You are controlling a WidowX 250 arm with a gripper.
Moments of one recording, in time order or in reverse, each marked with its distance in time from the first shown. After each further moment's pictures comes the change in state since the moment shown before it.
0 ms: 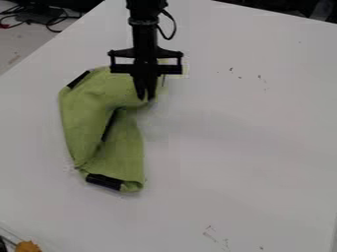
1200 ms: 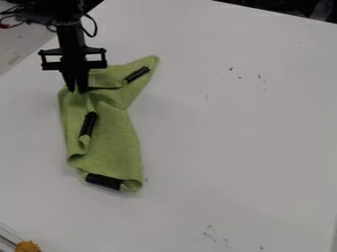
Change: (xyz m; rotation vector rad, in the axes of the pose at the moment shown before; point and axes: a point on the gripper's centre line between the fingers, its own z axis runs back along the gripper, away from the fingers) arm 0.050 0.127 -0.022 0.018 0.046 0.095
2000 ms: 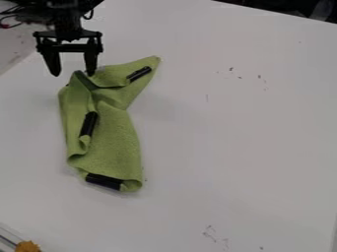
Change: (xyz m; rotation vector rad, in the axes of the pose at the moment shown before) arm 0.012 0.006 0.022 0.015 -0.091 -0.027
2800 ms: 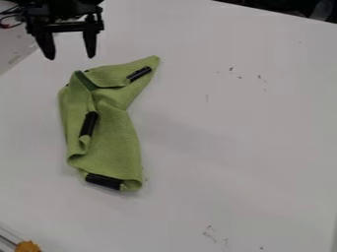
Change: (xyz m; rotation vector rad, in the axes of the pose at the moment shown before) arm -0.031 -0.007 0.054 -0.005 -0.160 0.098
